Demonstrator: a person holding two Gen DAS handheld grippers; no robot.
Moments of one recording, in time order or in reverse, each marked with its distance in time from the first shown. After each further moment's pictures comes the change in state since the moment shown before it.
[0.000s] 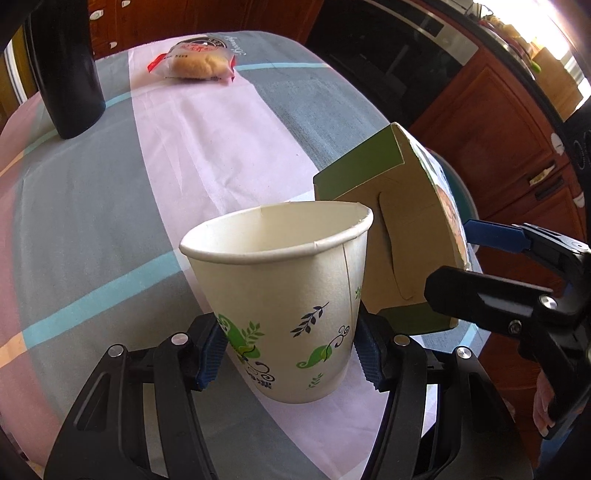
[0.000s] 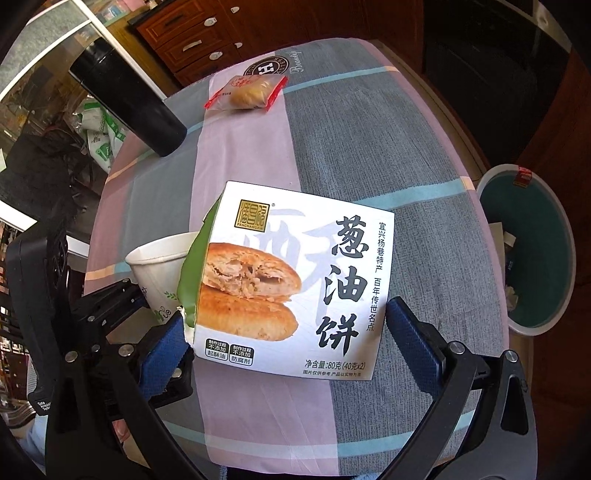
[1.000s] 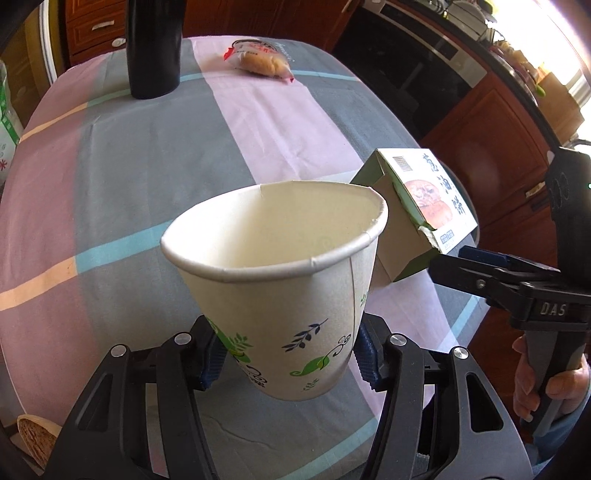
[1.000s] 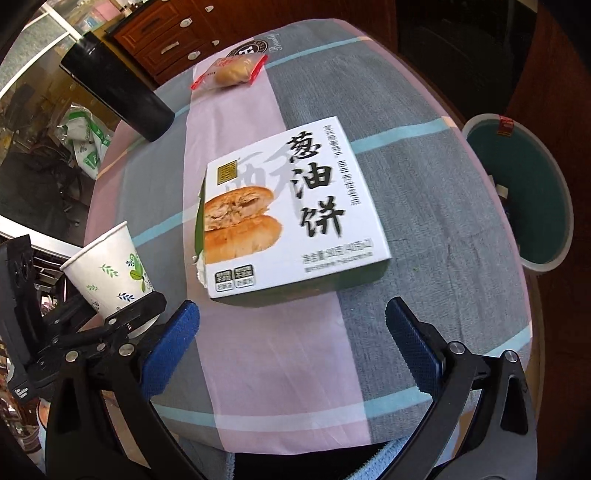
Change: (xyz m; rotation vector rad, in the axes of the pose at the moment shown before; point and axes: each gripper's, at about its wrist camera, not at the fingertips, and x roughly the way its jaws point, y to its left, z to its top) left arm -0.047 0.055 -0.055 -0.082 -0.037 -0.009; right arm 0.010 0.012 -0.042 0.134 0.011 -0.026
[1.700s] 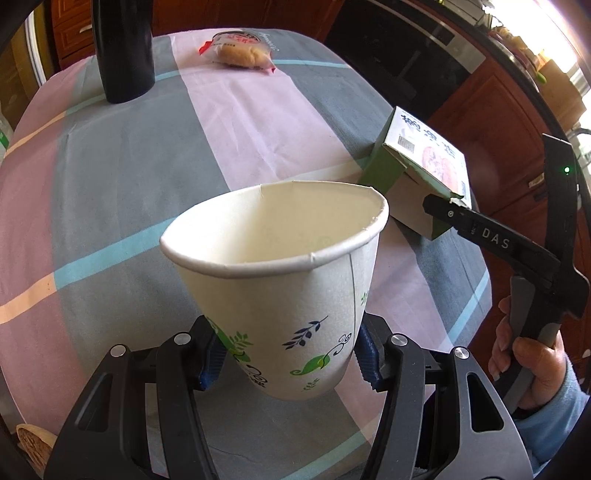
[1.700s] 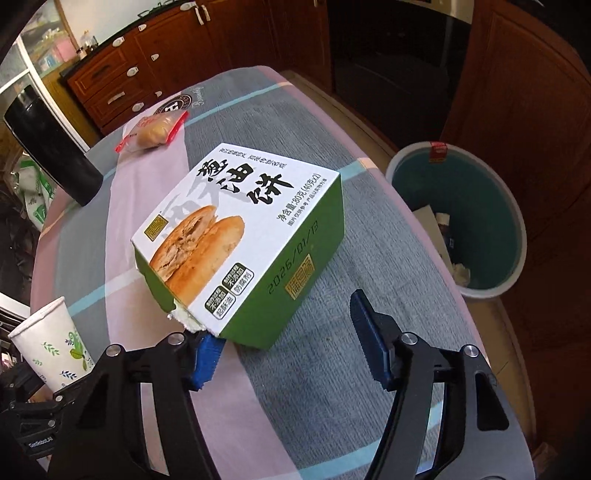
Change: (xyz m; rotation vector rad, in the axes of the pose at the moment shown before) left arm 0.020 -0.022 0.013 0.028 0.039 0.019; right arm 0.004 -0.052 0.018 0.072 -0.229 -0.198
